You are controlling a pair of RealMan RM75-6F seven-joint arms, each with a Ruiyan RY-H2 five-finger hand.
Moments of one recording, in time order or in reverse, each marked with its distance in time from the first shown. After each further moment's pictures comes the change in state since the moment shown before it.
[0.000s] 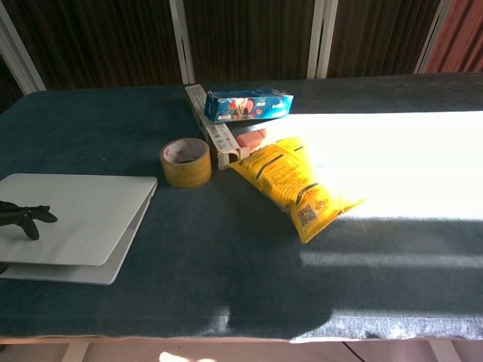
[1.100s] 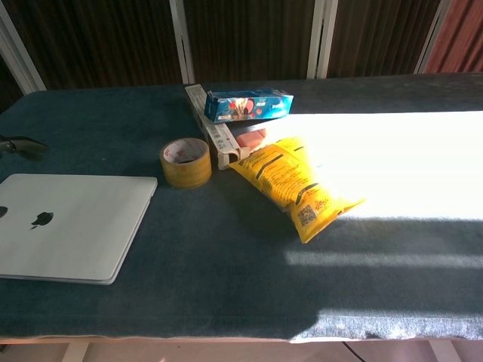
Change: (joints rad) left arm 0.099 0.024 -0.020 0.031 0.299 0.299 -0.192; right arm -0.026 0.026 -0.012 -0.003 -0.036 0.064 0.047
